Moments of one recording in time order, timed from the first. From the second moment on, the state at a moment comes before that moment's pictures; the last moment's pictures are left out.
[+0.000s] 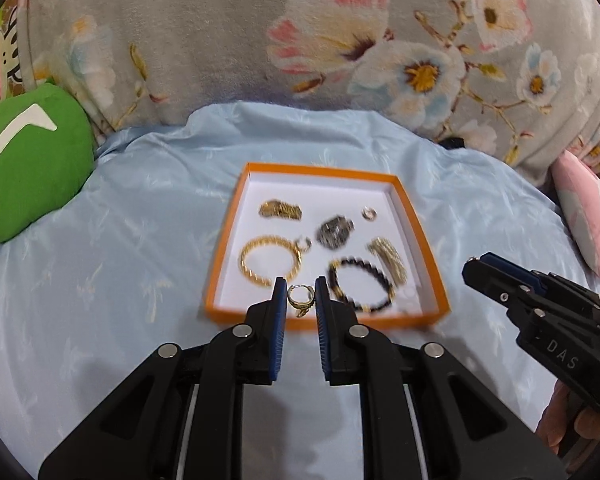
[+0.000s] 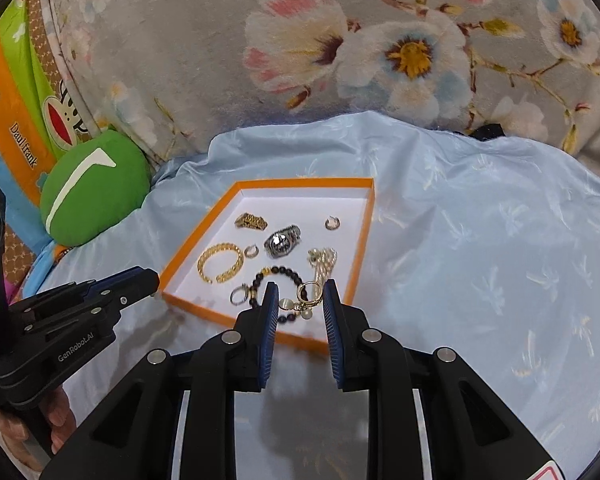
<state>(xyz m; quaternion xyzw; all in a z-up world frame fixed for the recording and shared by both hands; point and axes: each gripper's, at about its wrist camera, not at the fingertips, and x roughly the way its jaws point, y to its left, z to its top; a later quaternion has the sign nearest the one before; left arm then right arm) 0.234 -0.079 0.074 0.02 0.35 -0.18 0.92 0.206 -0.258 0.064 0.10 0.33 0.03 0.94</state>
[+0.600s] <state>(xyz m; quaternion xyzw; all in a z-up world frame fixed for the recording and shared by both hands) 0.351 -0.115 0.051 0.01 0.35 -0.17 0.92 0.316 -0.272 0.030 0.11 0.34 0.00 0.93</state>
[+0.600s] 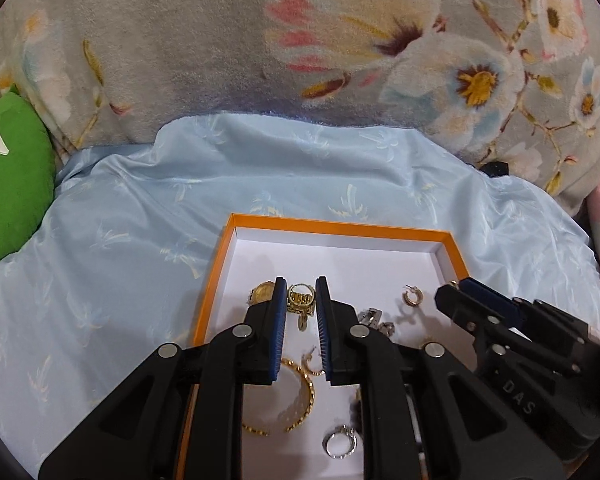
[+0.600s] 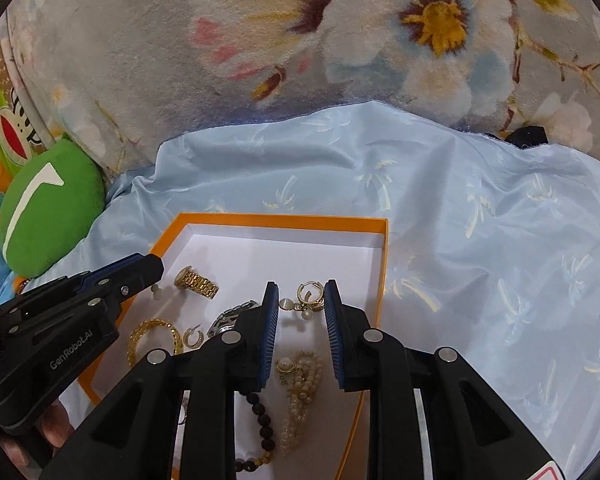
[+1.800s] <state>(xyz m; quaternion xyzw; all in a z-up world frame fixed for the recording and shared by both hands) 0.148 -0.033 0.015 0.05 0.37 -0.09 0.92 0.100 -0.194 0.010 0.06 0.36 -0.05 0.93</state>
